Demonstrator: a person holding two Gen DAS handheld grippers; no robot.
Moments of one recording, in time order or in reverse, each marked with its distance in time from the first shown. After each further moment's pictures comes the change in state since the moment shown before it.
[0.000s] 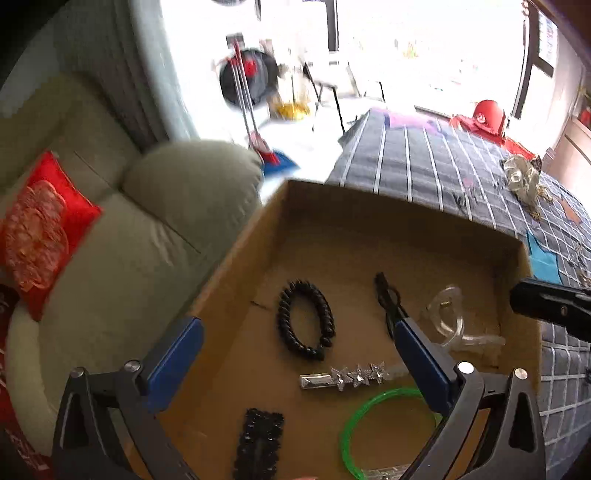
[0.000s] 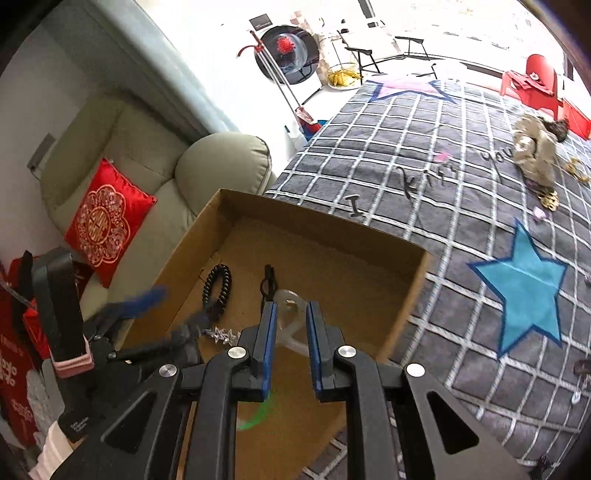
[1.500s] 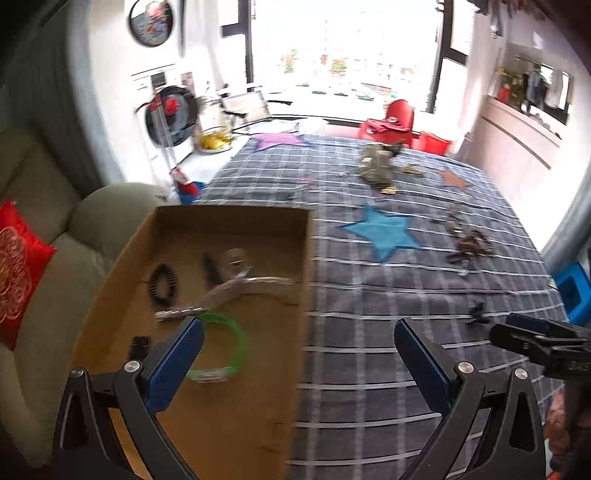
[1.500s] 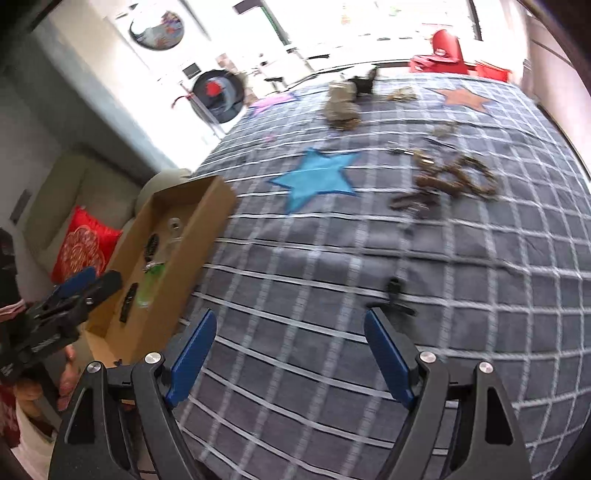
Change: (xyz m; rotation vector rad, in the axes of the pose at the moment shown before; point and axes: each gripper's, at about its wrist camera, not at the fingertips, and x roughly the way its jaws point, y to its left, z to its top) left arm -0.129 -0.123 -0.055 0.159 -0.076 -0.259; right arm -0.149 -0.143 -0.158 0.228 -0.144 -0.136
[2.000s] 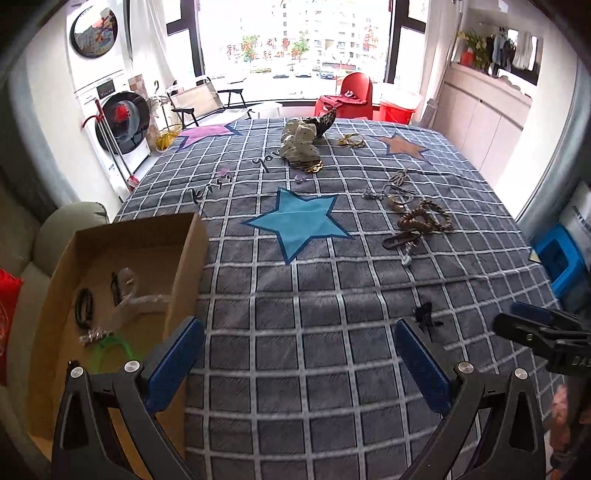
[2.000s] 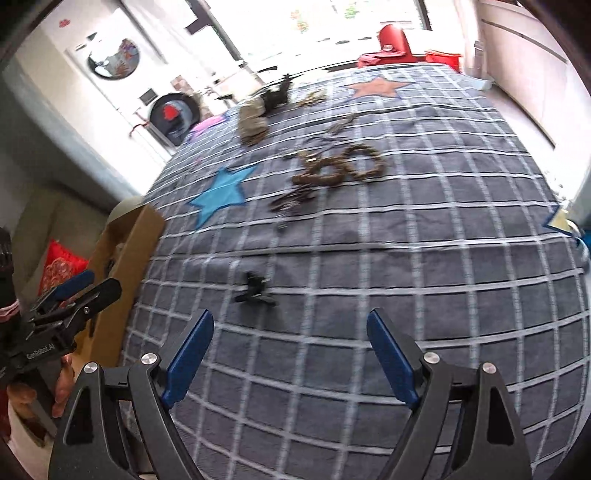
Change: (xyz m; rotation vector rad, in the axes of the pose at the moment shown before) left arm 0.043 -0.095 0.016 0.115 0.076 -0.056; right arm -0.032 -0.090 -0.004 0.113 -0.048 -0.094
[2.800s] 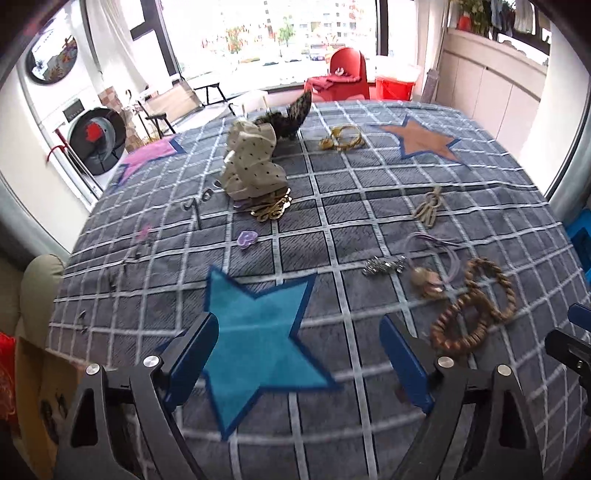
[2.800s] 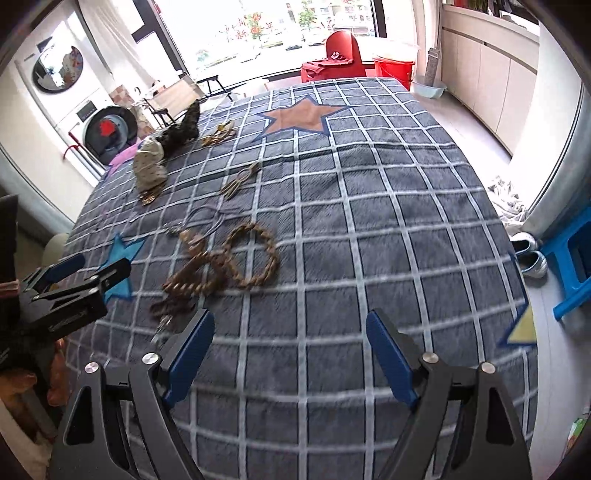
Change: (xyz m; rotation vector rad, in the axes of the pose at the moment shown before) left arm 0.153 -0.053 0.113 0.097 0.075 0.043; right arm 0.050 -0.054 0.101 0.025 -0.009 -0.208
